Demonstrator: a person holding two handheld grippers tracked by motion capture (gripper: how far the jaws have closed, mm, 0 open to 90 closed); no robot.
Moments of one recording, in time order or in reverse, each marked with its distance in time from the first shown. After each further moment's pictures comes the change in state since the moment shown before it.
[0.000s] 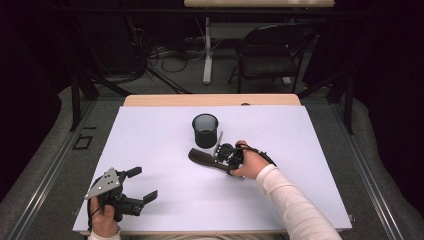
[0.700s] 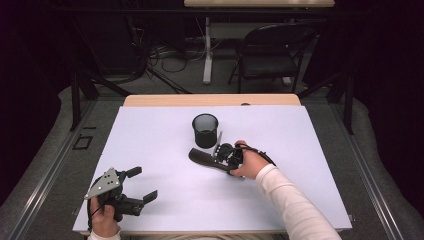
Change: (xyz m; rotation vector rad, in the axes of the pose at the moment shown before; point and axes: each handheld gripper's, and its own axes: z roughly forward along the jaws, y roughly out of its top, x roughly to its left) left arm 0.000 0.000 0.000 -0.001 0.000 -0.001; right arm -0.001 0.002 0.000 0.022 0.003 -0.005
